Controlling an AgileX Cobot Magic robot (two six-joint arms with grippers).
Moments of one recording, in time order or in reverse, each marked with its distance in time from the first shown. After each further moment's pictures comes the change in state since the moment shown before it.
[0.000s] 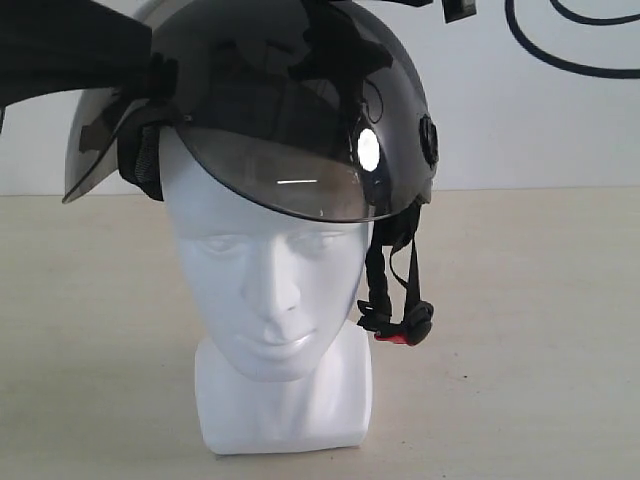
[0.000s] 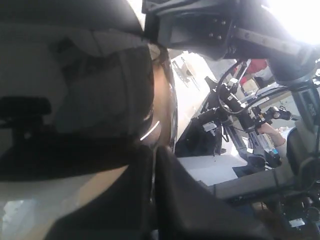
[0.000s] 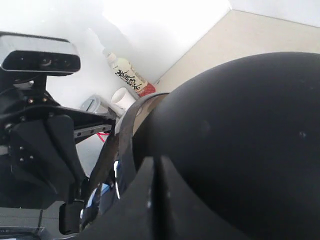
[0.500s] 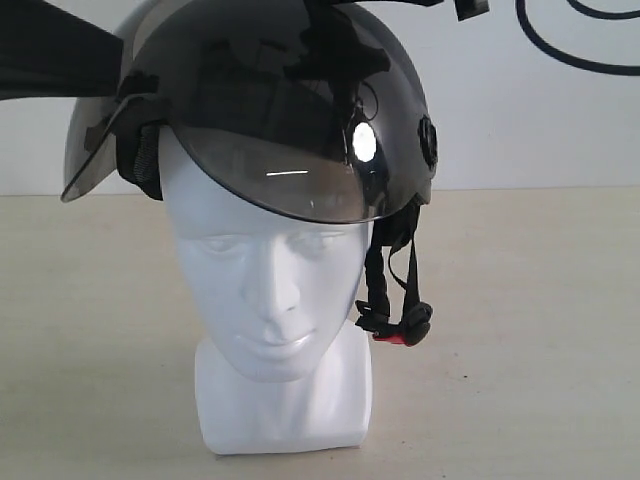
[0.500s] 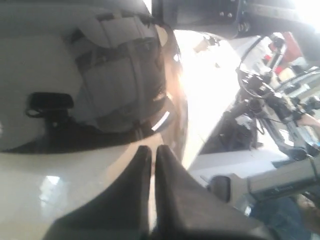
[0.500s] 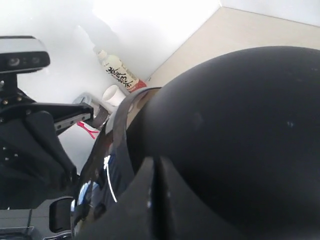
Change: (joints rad) left arm 0.000 -0.079 -0.014 0.123 -0.037 -0.009; right arm 0.002 -0.021 0.000 -0.049 -0.006 0.032
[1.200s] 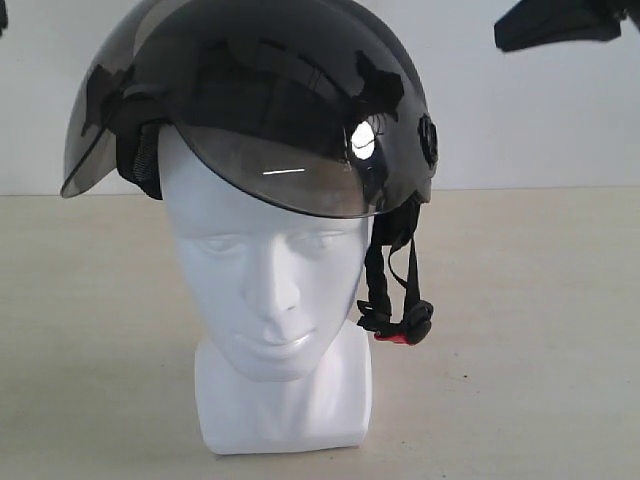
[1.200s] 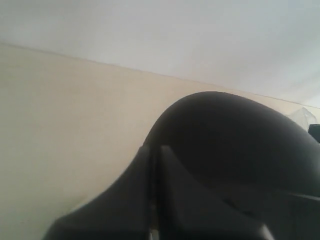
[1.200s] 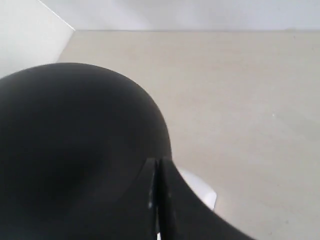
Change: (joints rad) left arm 0.275 0.198 -0.213 0.217 -0.137 -0.193; right arm -0.332 0.023 0.011 -0.222 -0.008 0.158
